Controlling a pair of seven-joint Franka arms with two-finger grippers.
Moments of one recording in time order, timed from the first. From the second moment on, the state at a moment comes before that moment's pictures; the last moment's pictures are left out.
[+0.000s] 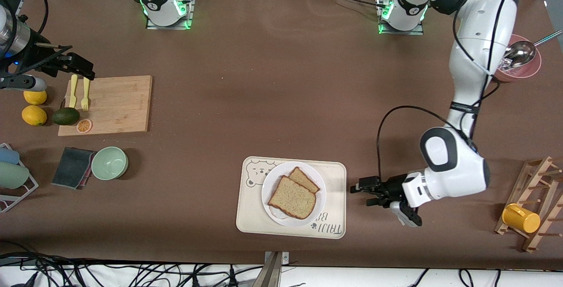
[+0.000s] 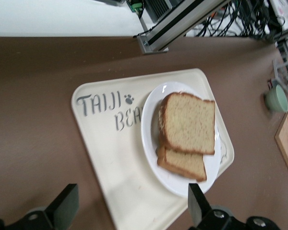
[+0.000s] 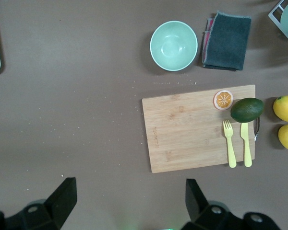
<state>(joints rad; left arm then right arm) 0.06 0.96 -0.29 -1.10 -0.59 2.12 0.59 0.04 0.00 0.01 -1.67 -0.03 1.58 0.11</state>
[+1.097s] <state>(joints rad) 0.07 0.49 -0.27 -1.11 -0.11 1.58 0.31 0.04 0.00 0.01 -1.67 -0.03 1.58 0.11</state>
